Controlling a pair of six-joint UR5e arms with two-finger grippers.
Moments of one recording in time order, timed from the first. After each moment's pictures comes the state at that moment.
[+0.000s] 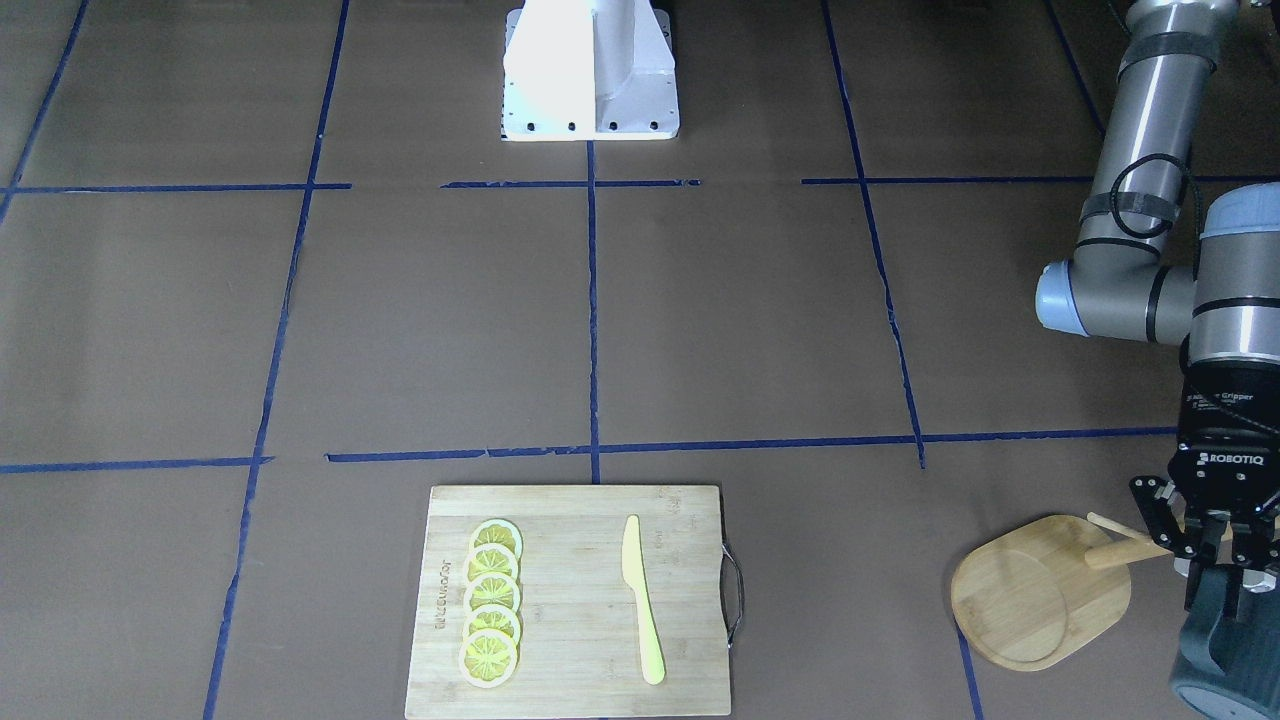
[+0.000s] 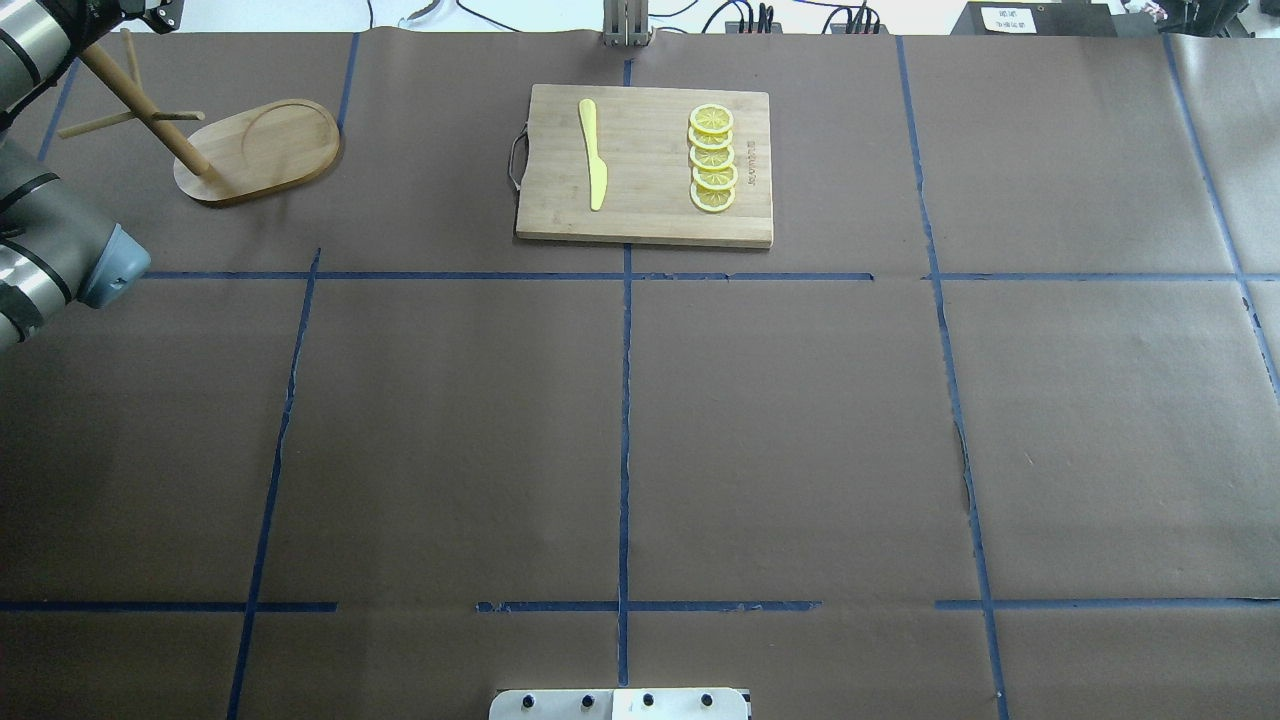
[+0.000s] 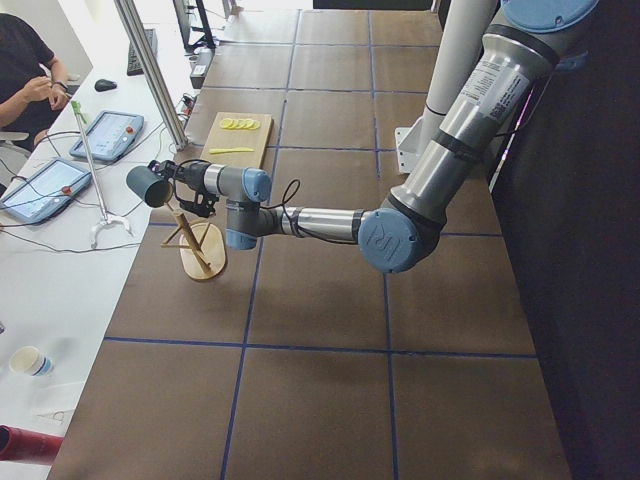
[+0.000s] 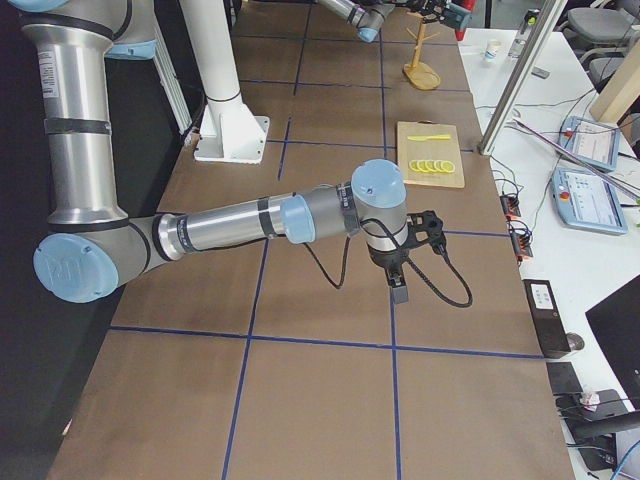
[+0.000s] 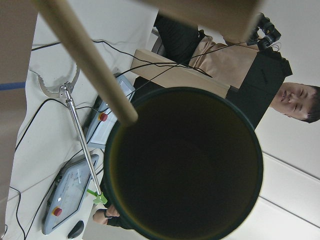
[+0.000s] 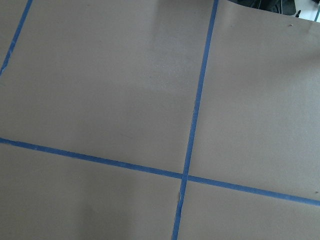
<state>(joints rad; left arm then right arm) -1.08 -2.09 -1.03 -3.25 -1.46 -2.76 1.61 -1.54 1.79 -1.52 2.30 -0.01</state>
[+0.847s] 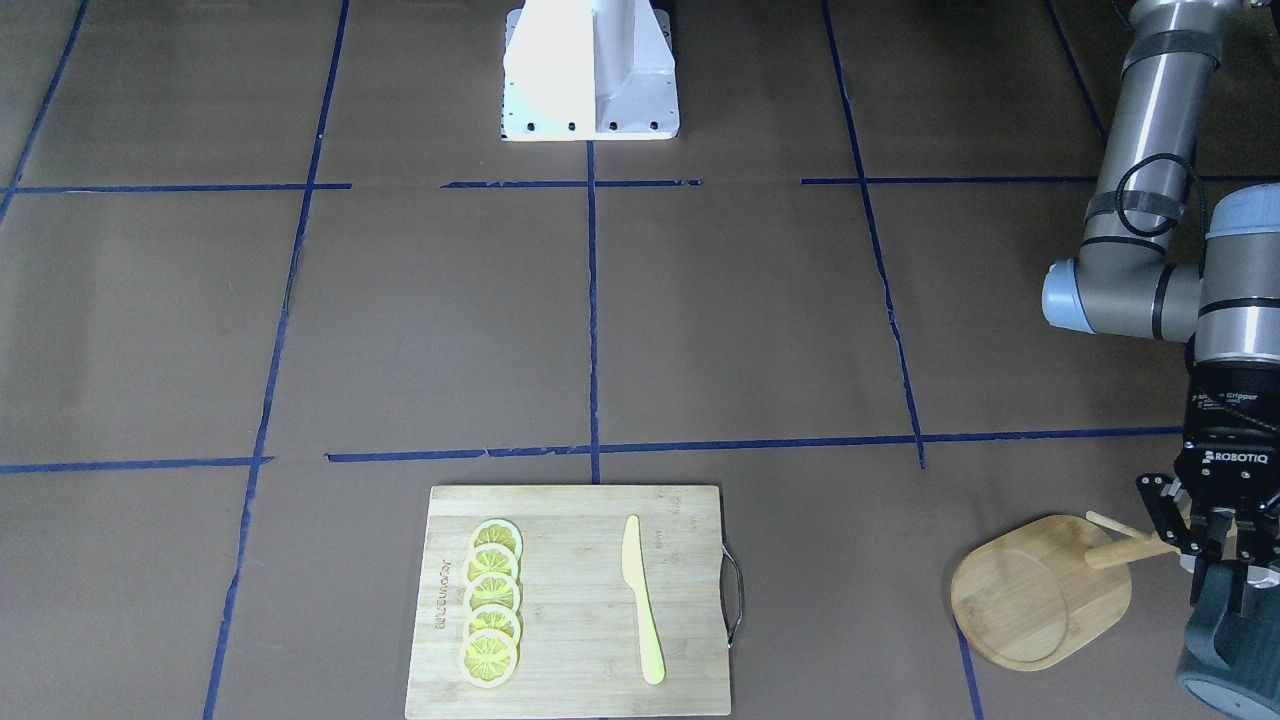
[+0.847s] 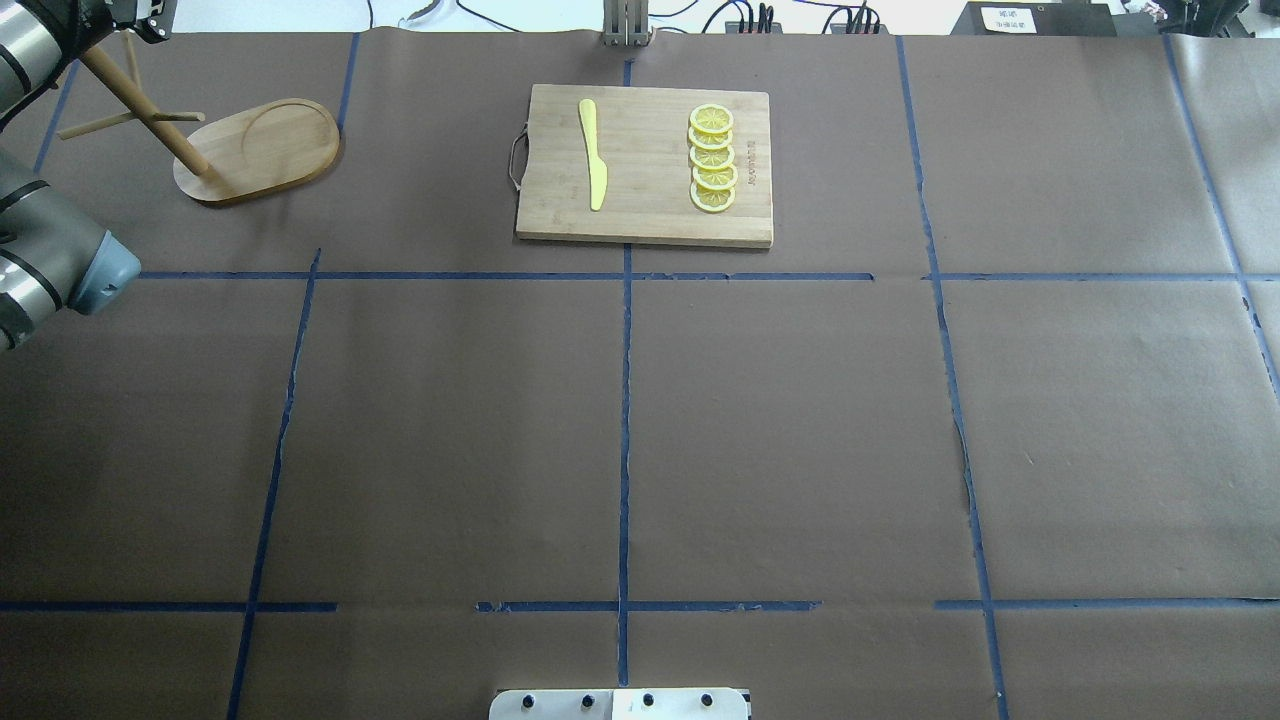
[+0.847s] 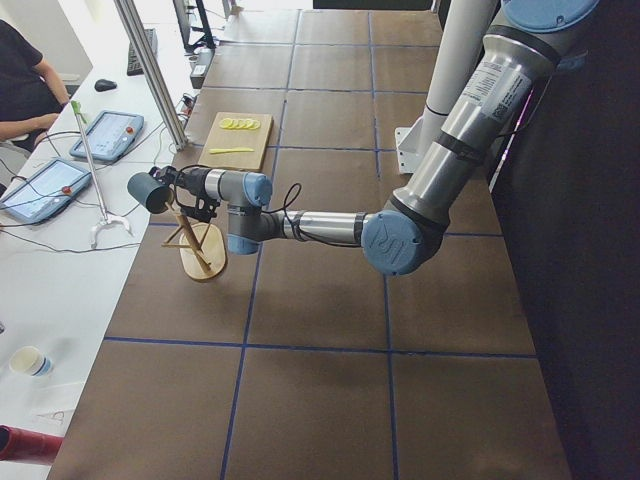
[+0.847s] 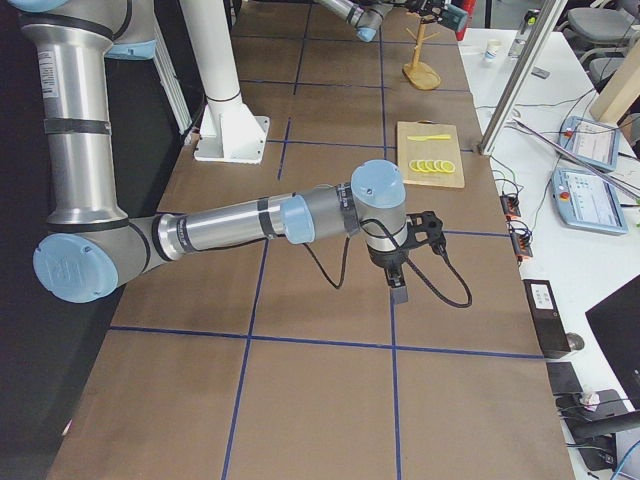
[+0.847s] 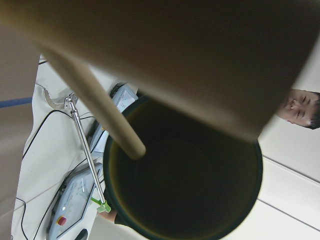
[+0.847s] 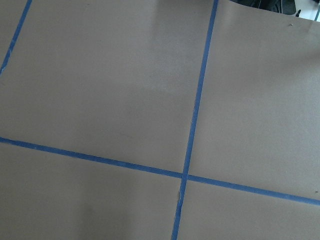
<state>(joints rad) -1.09 -2.07 -1.03 -3.25 -1.47 -2.75 1.61 -1.54 1.79 -1.52 2.30 -0.01</state>
